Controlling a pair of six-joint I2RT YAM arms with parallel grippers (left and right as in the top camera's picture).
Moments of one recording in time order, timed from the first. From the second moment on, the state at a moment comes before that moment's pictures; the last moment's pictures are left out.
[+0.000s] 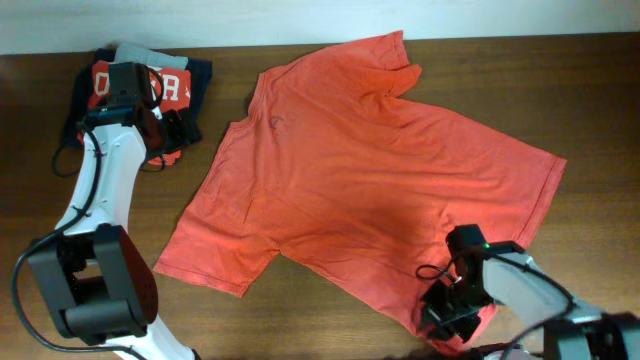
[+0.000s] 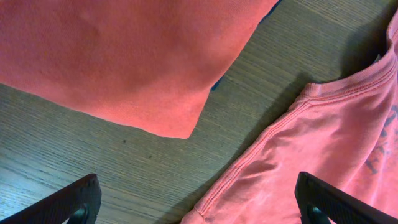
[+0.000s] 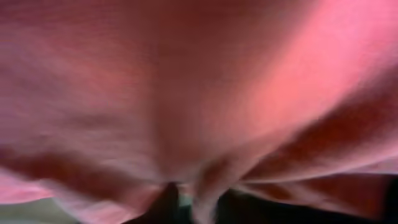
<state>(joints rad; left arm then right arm) 0.12 1.89 1.54 -0.80 -0.02 -0.29 0.09 1.40 0.46 -0.93 -0.44 0.87</state>
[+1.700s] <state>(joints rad) 0.20 1.89 1.23 -1.07 -0.01 -0.15 0.09 1.44 0.57 -0.91 -0.32 0.63</state>
